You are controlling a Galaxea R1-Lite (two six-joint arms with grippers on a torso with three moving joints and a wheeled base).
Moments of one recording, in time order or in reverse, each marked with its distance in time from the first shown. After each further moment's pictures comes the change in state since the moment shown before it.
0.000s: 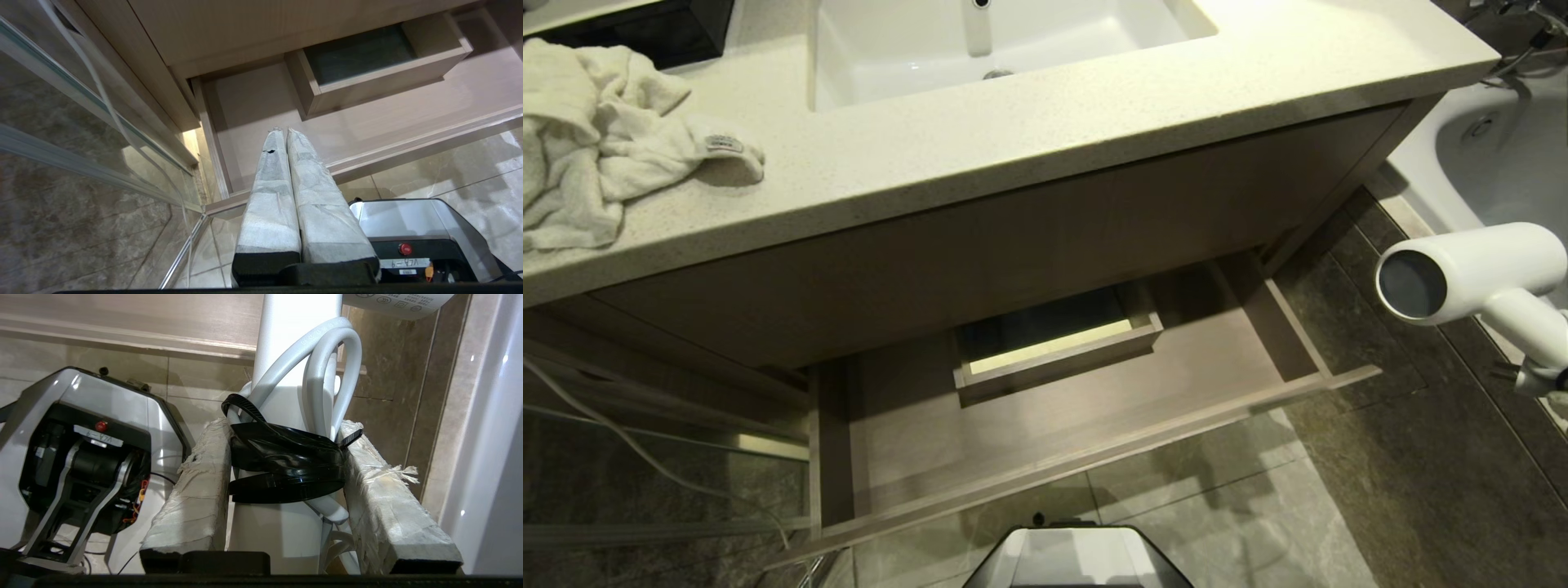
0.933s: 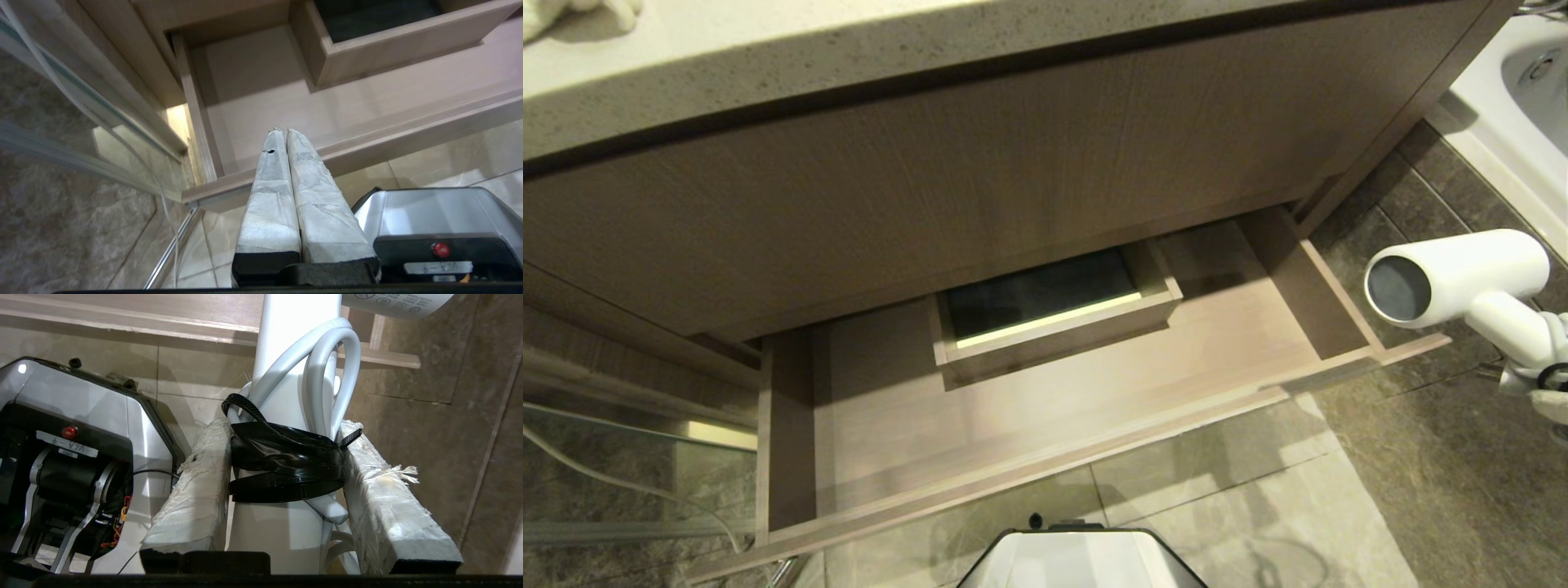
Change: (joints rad) left arm 0.000 0.000 0.001 0.003 0.000 0.000; right arm 0.002 0.039 0.016 -0.035 0.000 -0.001
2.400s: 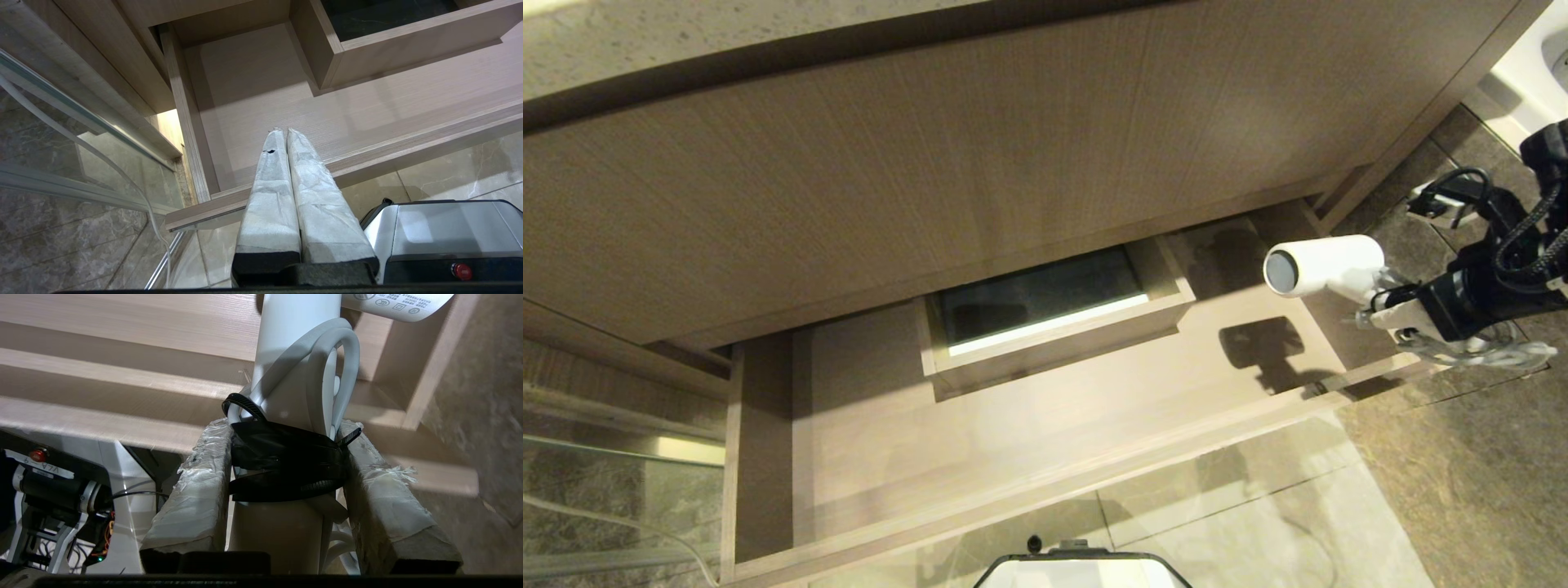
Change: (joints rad) left arm 0.000 0.000 -0.001 -0.003 0.000 0.000; right arm 0.006 0.660 -0.462 0.070 0.020 -0.026
